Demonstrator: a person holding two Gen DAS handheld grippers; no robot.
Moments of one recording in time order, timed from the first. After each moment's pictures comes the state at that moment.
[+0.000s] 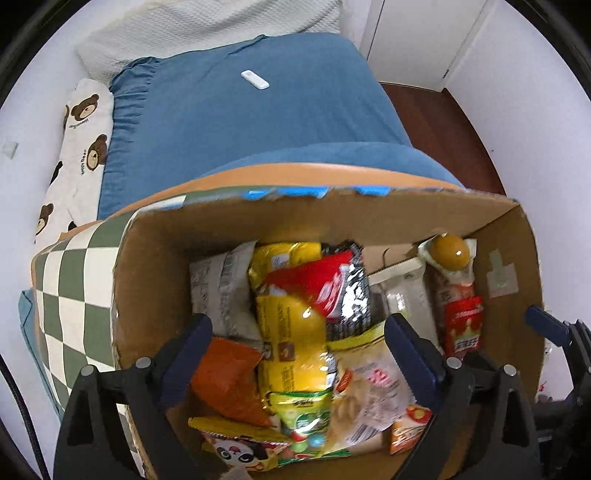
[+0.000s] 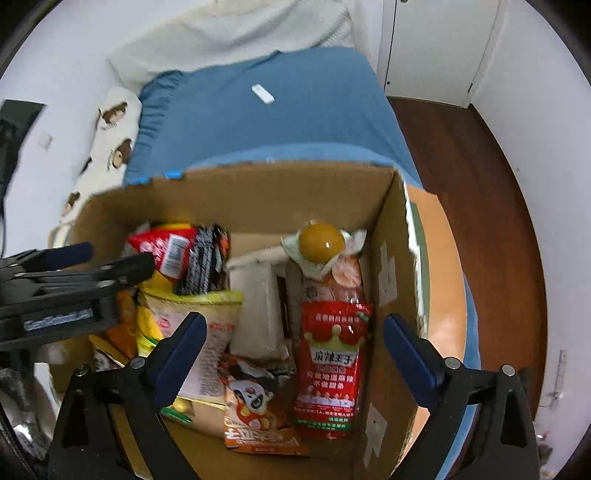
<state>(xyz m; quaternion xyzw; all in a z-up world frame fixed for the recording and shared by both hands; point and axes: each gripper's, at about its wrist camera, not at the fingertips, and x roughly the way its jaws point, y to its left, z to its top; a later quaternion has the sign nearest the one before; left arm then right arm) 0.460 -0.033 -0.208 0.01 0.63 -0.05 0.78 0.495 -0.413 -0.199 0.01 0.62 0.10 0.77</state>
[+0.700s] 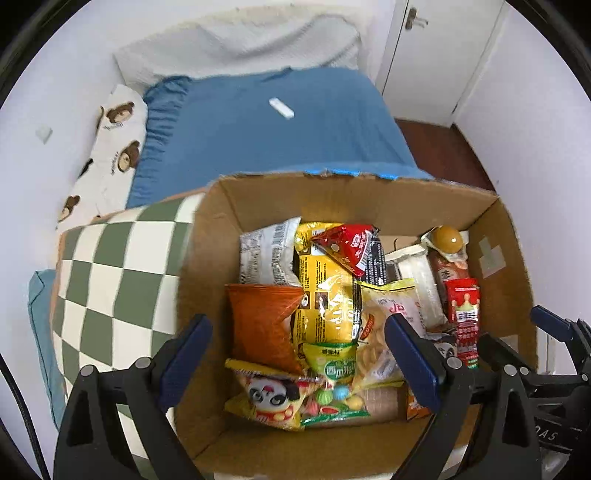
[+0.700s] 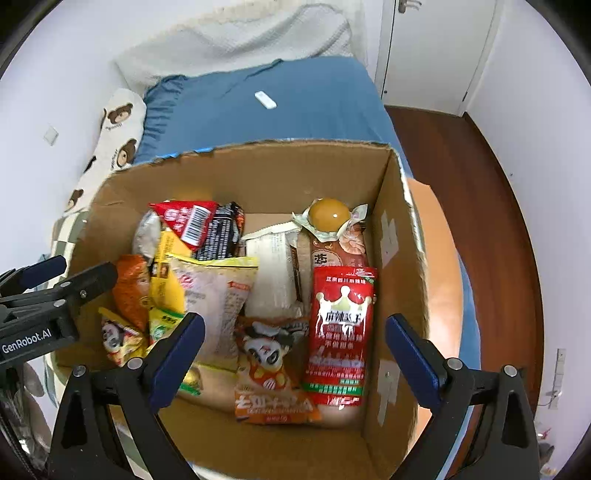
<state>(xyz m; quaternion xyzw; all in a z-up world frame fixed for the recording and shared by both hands) 0.378 0.002 -0.156 0.00 0.56 -0.02 0.83 0.438 -0.404 -0.177 0.00 0.60 0.09 0.80</state>
